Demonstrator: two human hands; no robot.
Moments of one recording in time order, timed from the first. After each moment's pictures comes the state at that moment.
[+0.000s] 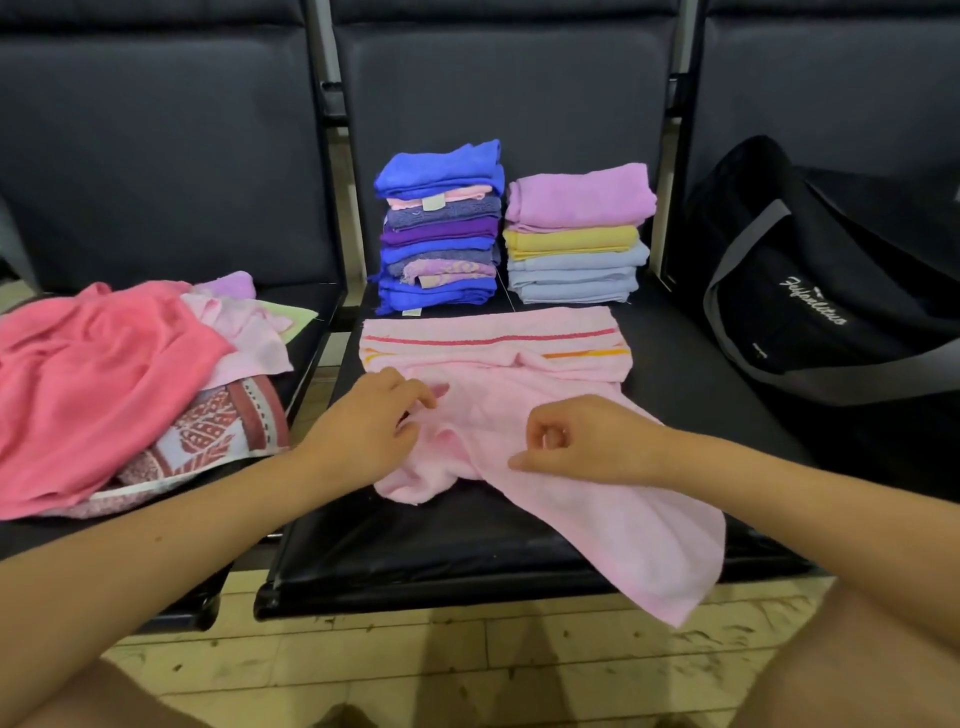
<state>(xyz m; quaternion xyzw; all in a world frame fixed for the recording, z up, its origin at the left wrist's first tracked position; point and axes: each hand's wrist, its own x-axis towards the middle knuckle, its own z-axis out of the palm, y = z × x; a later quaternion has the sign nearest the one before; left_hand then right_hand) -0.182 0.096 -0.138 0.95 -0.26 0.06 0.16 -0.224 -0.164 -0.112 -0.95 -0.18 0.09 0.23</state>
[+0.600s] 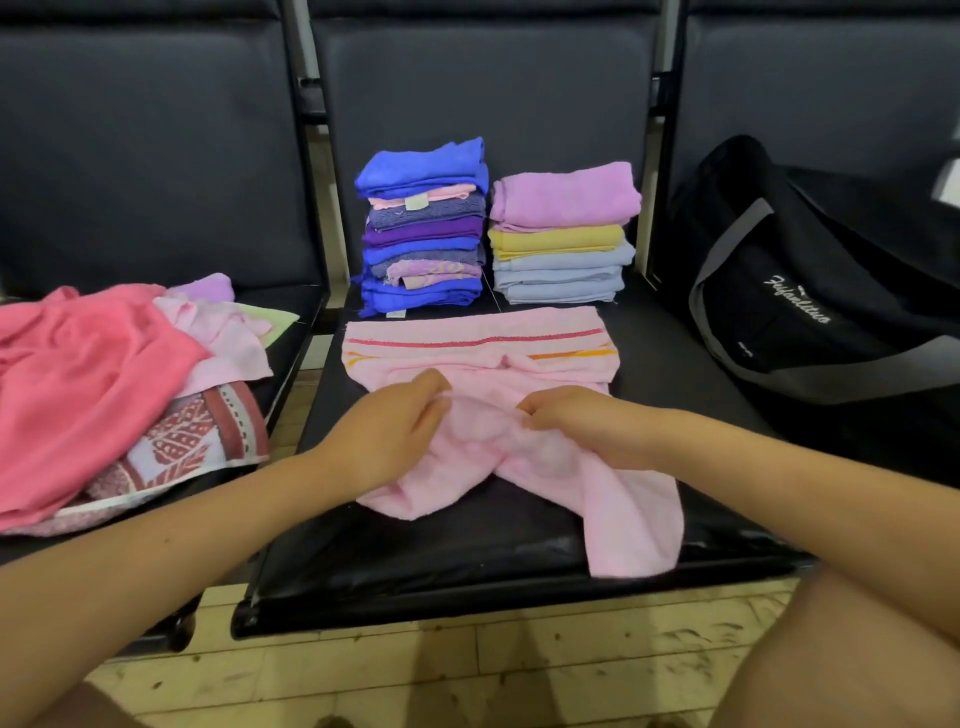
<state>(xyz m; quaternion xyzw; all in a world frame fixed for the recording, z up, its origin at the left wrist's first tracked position) -0.186 0.061 -0.130 0.93 -0.28 0.06 0.23 -0.199 -0.162 -0.114 -0.83 -0.05 0.24 0.51</state>
